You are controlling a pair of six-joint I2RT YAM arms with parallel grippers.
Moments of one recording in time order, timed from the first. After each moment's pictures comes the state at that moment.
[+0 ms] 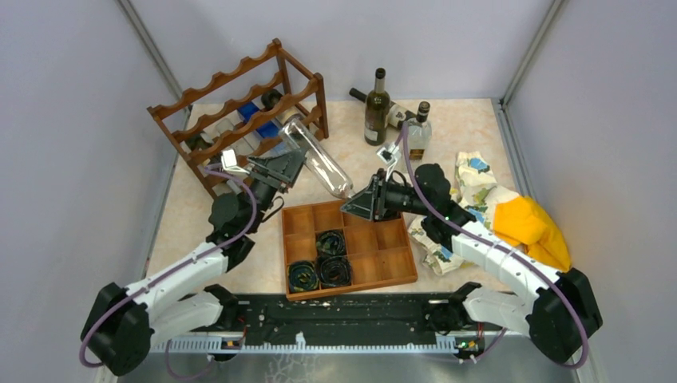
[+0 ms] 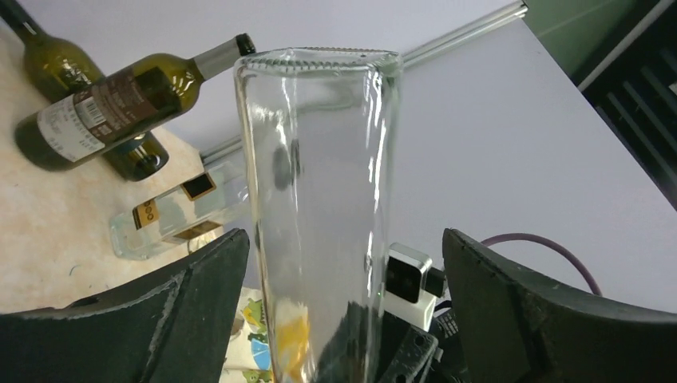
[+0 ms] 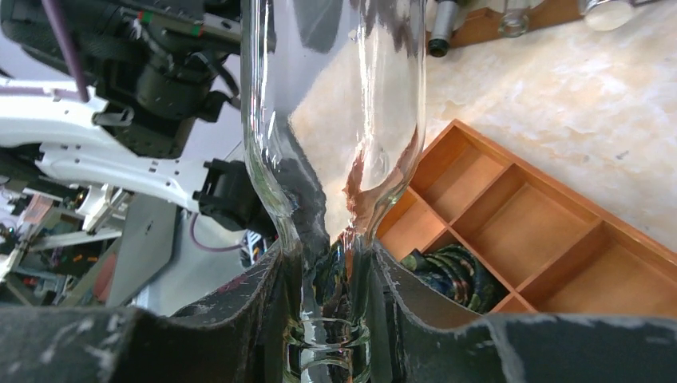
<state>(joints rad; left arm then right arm) -0.62 1.04 0.47 0.94 -0.12 -1.20 0.63 1.07 0.69 0.26 -0.66 0.58</state>
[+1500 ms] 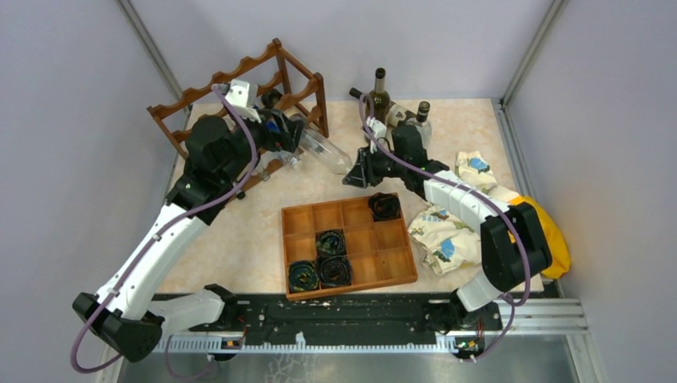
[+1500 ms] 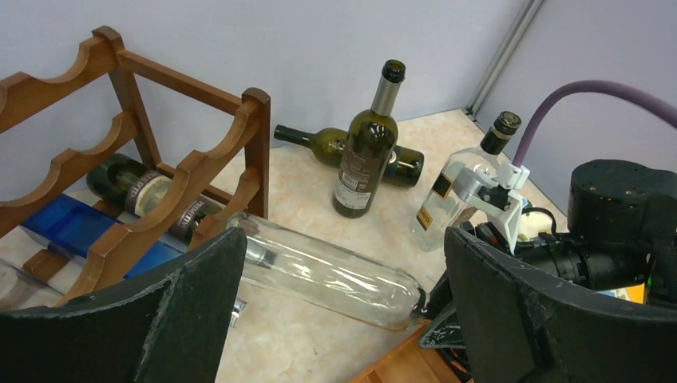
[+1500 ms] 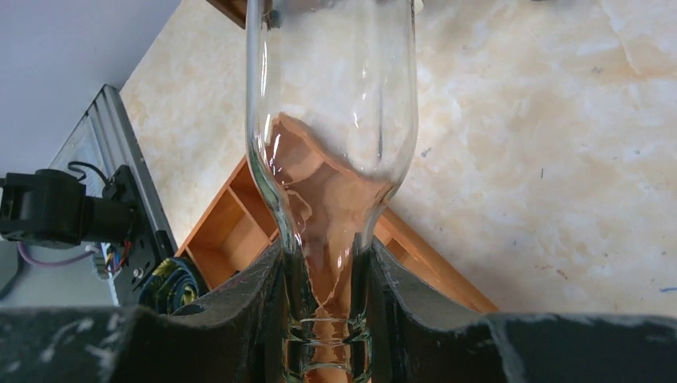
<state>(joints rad) -0.53 1.11 1.23 -0.10 -0.05 -0.19 0.47 1.53 1.05 -0.01 -0.64 0.22</state>
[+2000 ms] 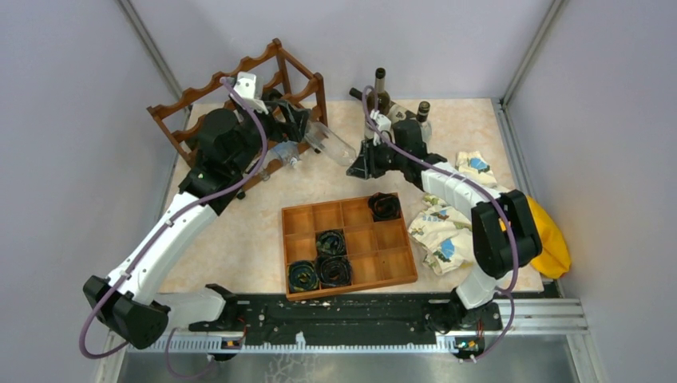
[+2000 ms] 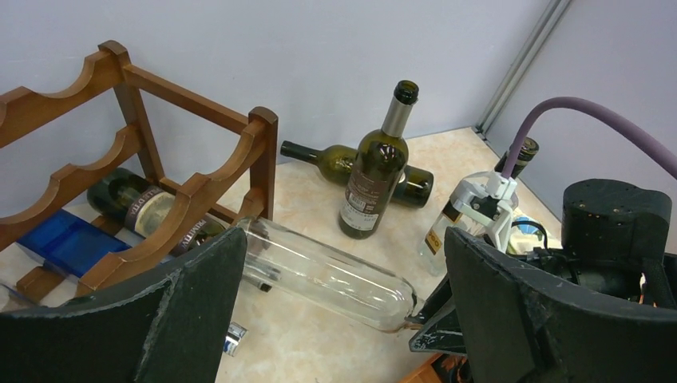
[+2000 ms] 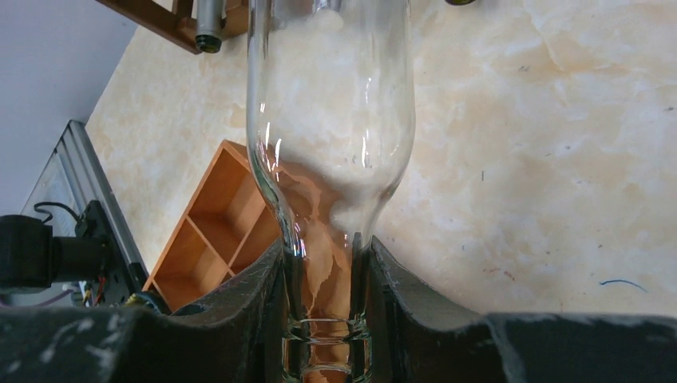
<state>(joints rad) -0.52 1.19 1.25 0.00 -0.07 -0.19 0.42 1.63 1.11 -0.01 -0.60 0.25</state>
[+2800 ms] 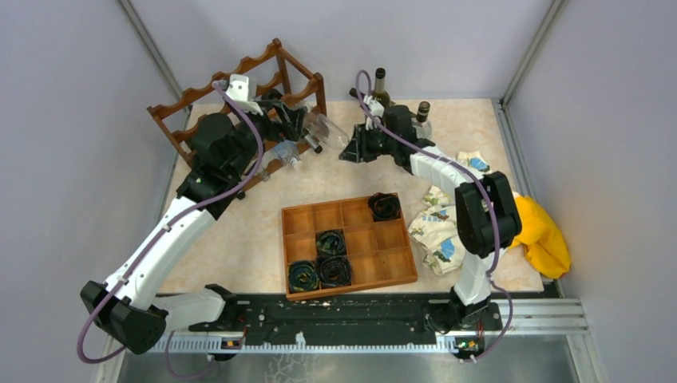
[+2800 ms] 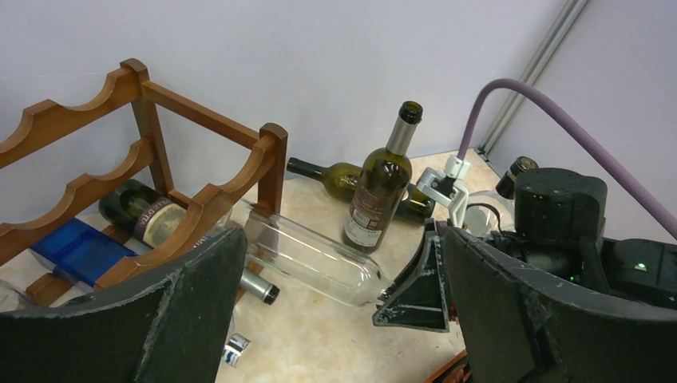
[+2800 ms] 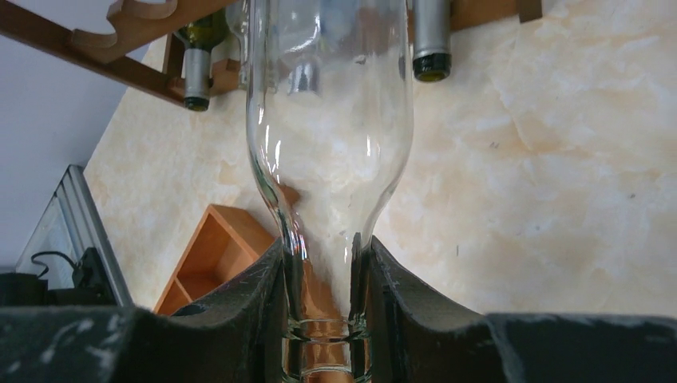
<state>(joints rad) -0.52 1.16 1.21 0.05 -0.11 -0.19 0.42 1.80 1.29 0.00 -0.59 0.29</state>
